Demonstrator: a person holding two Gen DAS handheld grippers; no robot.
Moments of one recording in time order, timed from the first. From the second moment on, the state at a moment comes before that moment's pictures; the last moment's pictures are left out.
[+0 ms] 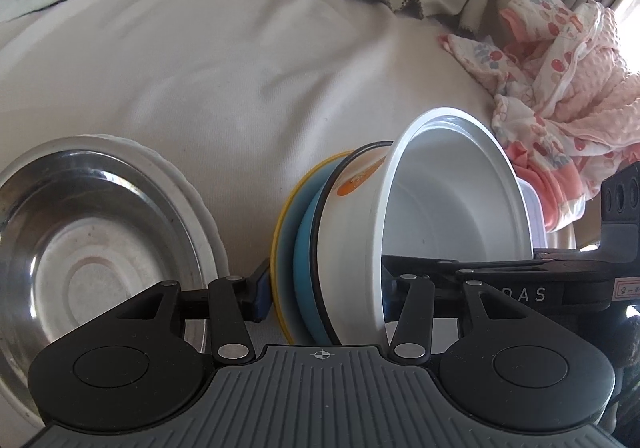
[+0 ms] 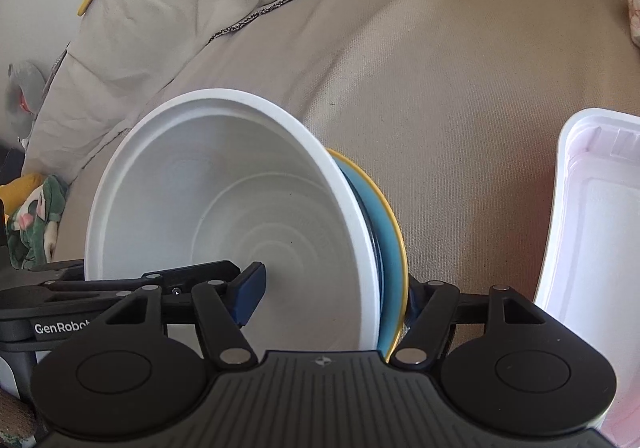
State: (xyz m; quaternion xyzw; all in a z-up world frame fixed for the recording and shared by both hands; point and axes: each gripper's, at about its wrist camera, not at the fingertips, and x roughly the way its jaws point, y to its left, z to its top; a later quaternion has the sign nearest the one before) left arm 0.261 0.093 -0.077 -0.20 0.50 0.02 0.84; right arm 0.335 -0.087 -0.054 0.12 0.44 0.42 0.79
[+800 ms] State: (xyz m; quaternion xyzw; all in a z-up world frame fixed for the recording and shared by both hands) left arm 0.260 0.101 -0.080 -0.22 0.50 0.00 0.84; right arm 0.332 -0.080 -0.049 0.10 0.43 0.41 0.79
